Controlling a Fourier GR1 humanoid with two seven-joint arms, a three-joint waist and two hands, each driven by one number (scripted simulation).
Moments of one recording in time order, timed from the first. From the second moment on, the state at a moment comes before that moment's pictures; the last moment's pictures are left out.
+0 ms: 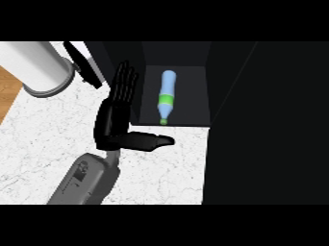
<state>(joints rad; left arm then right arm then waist) -0.37 0.05 -0.32 -1.39 0.35 0.30 -0.33 0.61 -0.08 0.32 -2.15 -0.22 0.22 -0.18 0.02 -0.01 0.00</state>
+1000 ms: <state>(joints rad) 0.33 0.26 -0.44 -2.16 0.36 0.27 -0.31 0.58 -0.23 0.50 -2.26 -0.04 0.31 -0.12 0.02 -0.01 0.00</state>
